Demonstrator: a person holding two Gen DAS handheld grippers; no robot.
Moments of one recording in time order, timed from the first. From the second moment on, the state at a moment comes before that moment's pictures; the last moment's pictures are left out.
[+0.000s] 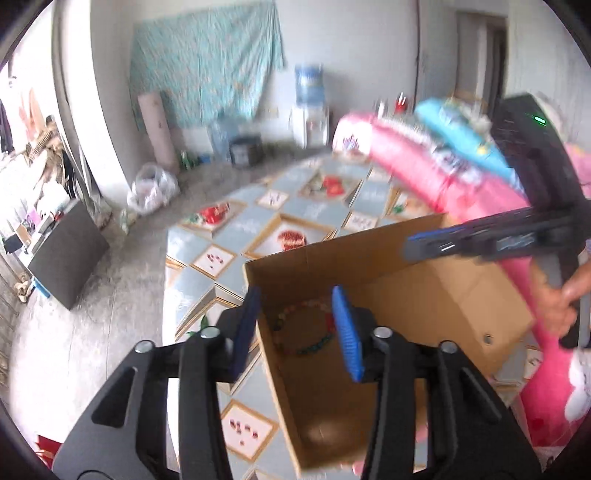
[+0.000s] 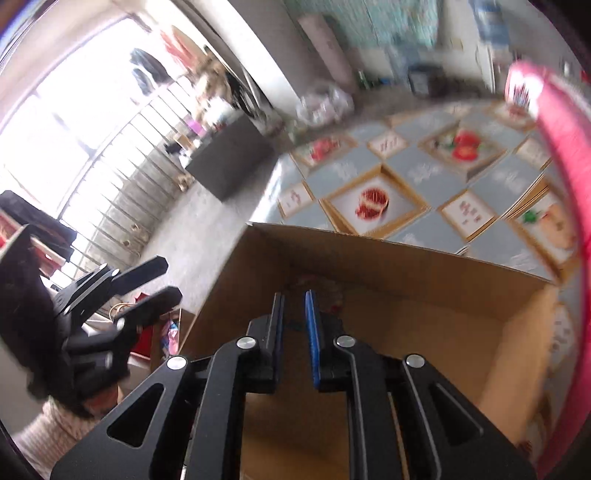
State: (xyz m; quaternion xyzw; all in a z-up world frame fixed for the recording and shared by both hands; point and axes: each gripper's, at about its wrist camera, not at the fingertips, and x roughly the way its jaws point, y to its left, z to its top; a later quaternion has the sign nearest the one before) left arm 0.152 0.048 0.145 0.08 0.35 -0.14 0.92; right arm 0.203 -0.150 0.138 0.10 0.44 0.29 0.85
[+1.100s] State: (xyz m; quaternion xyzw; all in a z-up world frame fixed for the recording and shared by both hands) left arm 0.026 -0.037 -0.037 0.14 0.38 -0.18 0.90; right arm 0.046 -0.124 -0.004 -0.18 0.45 0.29 0.83
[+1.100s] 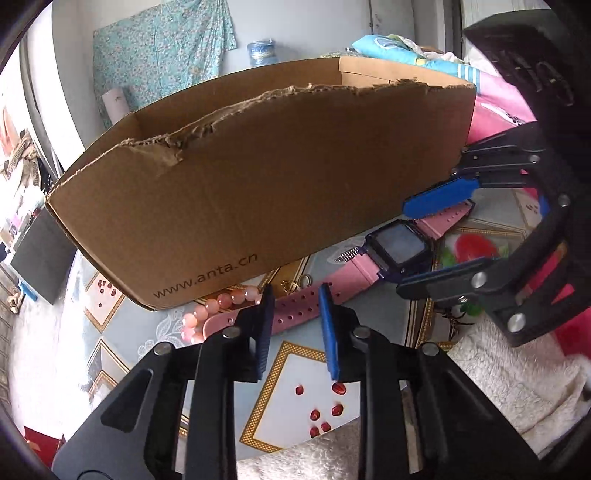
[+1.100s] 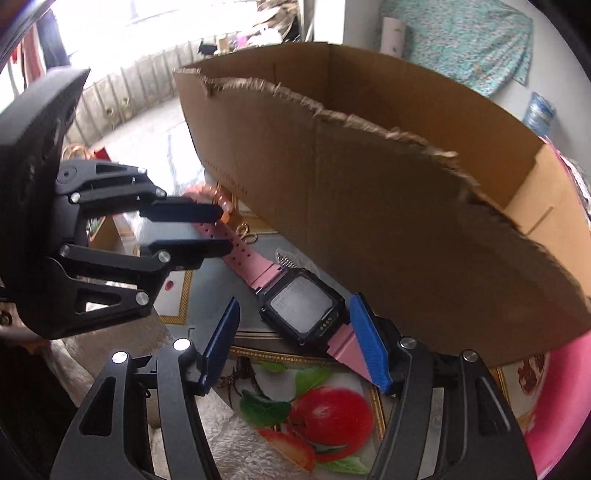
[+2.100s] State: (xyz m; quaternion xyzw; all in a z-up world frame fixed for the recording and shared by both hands) left arm -0.025 -0.027 -0.047 0.19 0.32 -0.26 0.89; right arm 0.061 -0.126 -0.001 -0.05 0.56 0.31 0.76
